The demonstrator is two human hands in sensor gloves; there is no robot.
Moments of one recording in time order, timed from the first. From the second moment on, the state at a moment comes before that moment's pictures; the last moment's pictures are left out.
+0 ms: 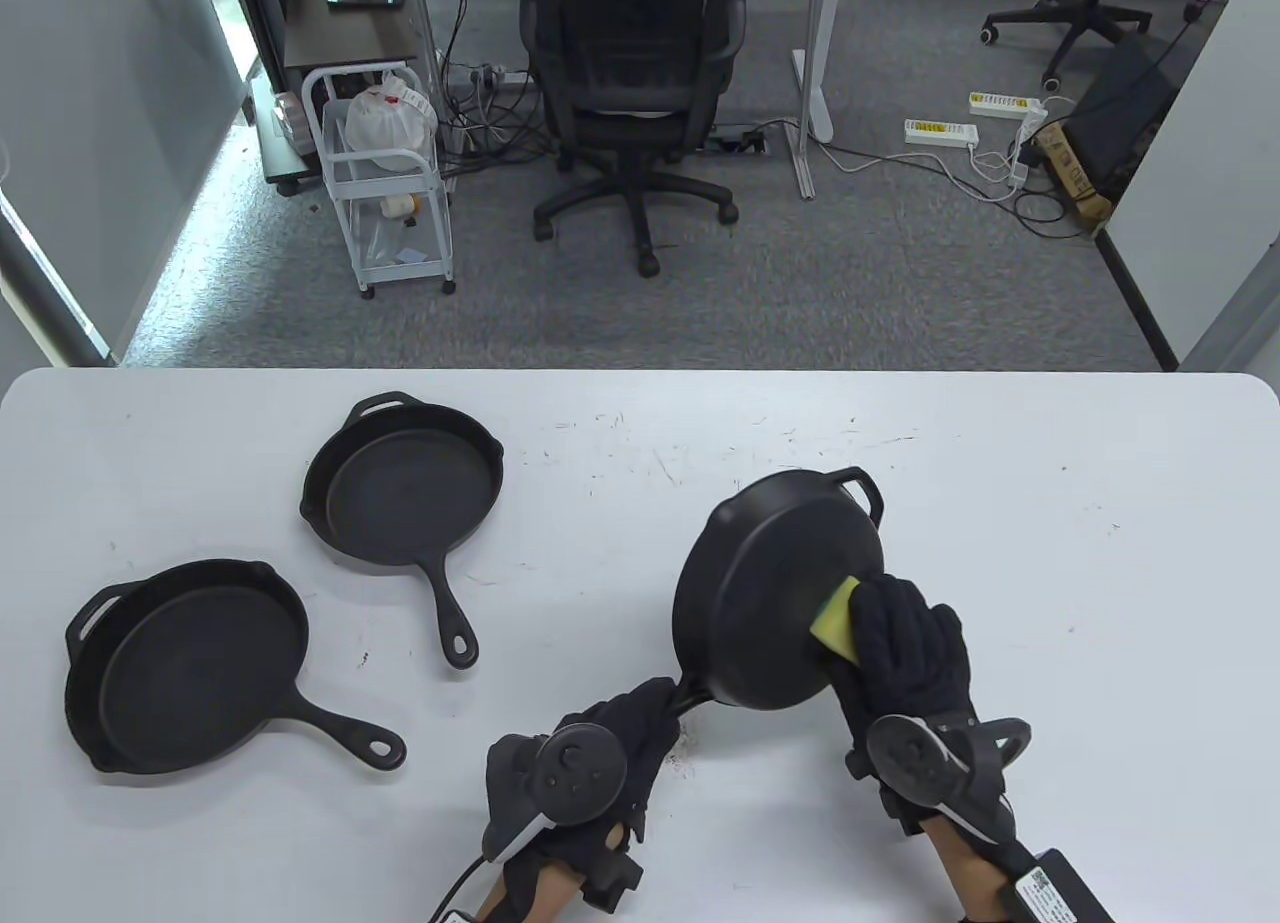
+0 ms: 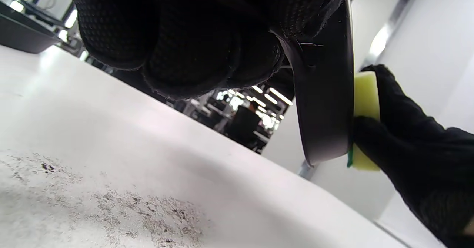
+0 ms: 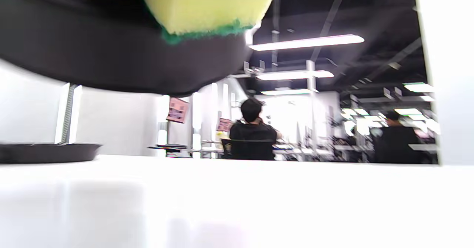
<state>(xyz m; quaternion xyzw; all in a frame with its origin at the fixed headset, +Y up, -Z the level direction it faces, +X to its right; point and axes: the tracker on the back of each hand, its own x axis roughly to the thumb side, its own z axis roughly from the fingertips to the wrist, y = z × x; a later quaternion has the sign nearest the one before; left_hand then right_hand) -0.090 -0.713 -0.244 0.06 -0.15 0.29 0.94 0.193 -0.730 -0.265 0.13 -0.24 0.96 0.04</state>
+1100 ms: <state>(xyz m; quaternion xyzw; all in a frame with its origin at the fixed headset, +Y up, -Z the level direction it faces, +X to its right) -0.105 -0.726 -0.256 0.04 -0.04 0.35 0.93 0.209 -0.722 -0.277 0.08 -0.14 0.99 0.04</state>
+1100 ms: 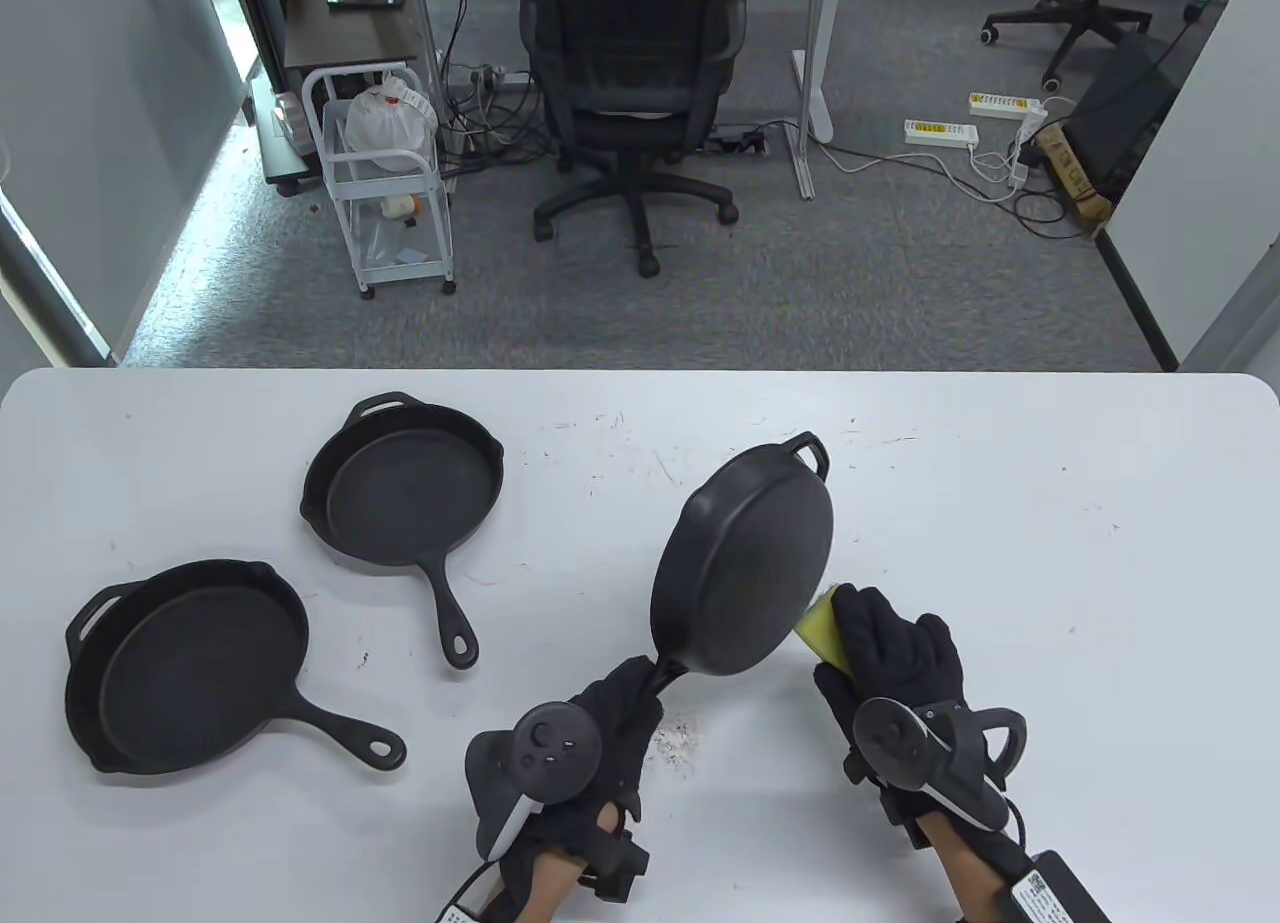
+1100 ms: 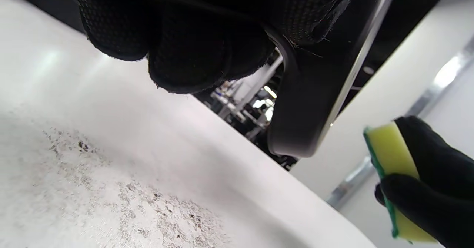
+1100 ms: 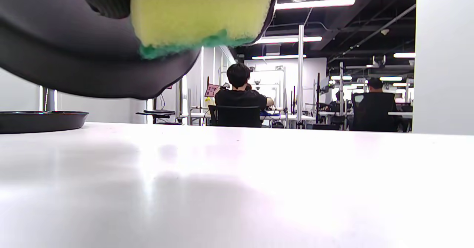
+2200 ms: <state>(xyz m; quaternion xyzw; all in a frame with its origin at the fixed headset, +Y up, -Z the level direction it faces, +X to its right) -0.053 -0.742 -0.388 -0.05 0.14 0.09 0.99 0.246 -0.709 -0.282 0.04 -0.11 0.99 0.11</state>
